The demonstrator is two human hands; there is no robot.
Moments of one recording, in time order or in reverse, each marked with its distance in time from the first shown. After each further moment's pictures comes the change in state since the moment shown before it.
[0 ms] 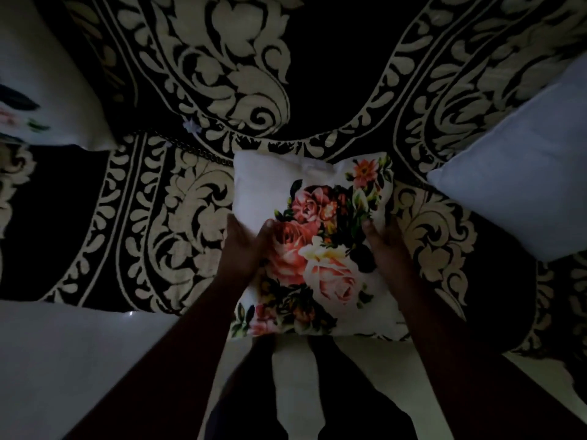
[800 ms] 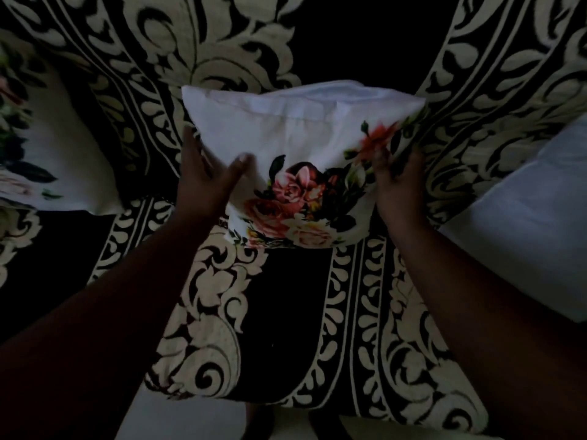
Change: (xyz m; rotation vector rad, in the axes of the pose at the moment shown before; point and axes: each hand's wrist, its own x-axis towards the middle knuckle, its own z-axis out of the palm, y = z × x) left_hand 0.085 0.181 -0.060 -0.106 0.091 0.702; right_hand 0.083 -0.194 -0.011 0.209 0.278 -0.568
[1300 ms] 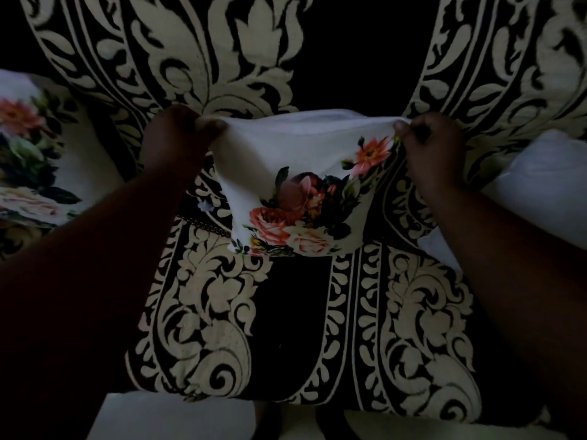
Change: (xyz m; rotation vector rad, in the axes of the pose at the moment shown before) left_hand 0.068 0.082 -0.041 0.692 0.122 0.043; right_hand 0.070 -0.050 -0.047 -0.386 0.103 -0.261
